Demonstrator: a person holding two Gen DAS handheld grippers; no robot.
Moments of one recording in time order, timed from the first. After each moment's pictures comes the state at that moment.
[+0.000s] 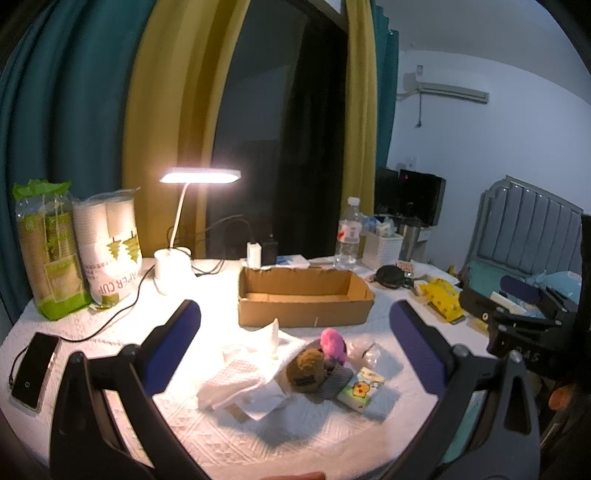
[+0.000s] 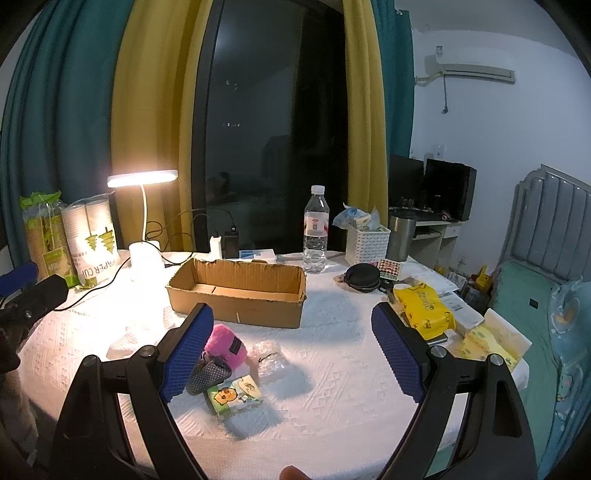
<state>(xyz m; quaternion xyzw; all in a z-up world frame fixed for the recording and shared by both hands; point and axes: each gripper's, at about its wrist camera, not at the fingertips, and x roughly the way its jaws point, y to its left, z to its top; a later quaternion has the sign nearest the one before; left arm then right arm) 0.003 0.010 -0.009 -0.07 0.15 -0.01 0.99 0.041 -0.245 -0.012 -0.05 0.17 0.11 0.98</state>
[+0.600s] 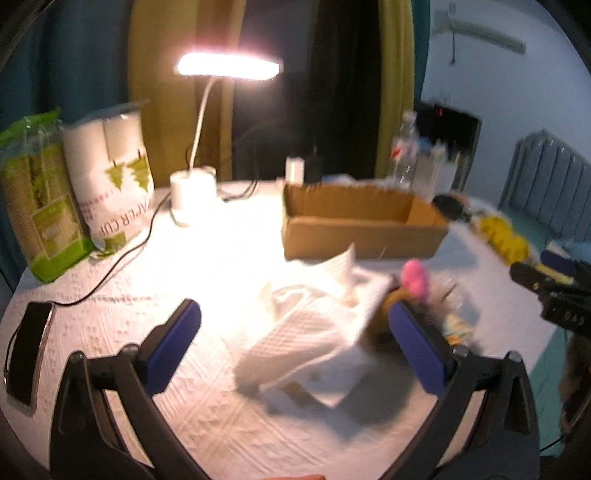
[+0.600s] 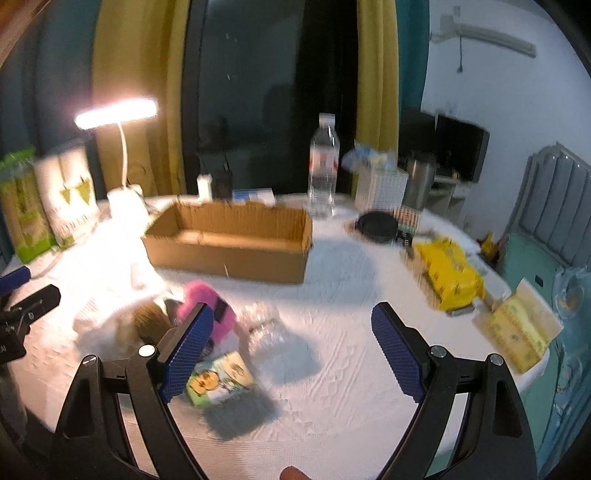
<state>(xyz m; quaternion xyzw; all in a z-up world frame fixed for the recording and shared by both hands) 0.095 0.060 -0.094 -0.05 0.30 0.04 0.95 0.128 -0.224 -0.080 -0.08 0.29 0.10 0.95</state>
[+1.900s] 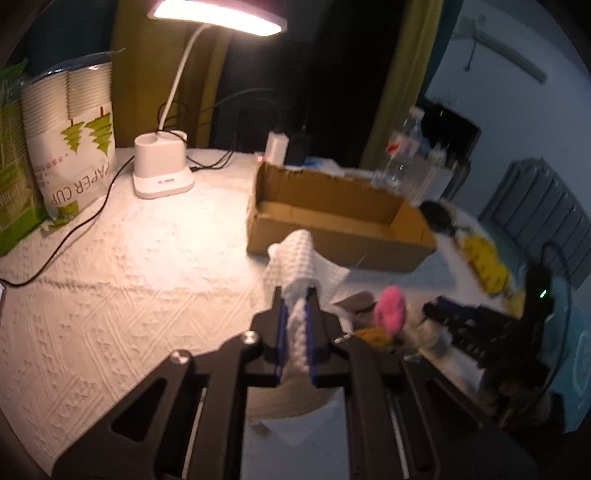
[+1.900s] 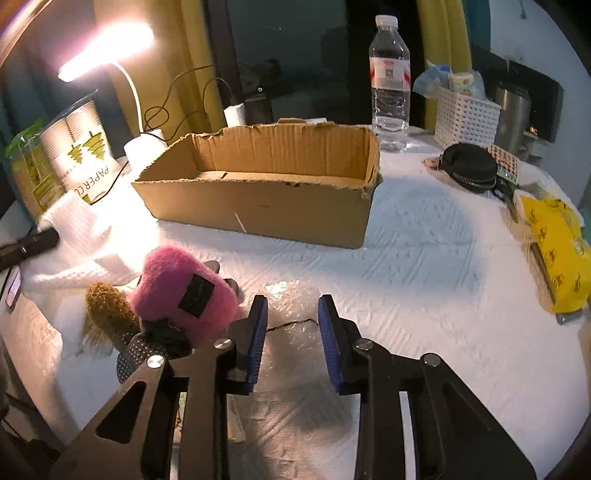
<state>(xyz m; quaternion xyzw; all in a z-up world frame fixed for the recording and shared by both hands) 0.147 0.063 -0.088 -0.16 0.35 0.00 0.92 0.223 -0.221 -0.153 -0.05 0.39 0.25 0.89</state>
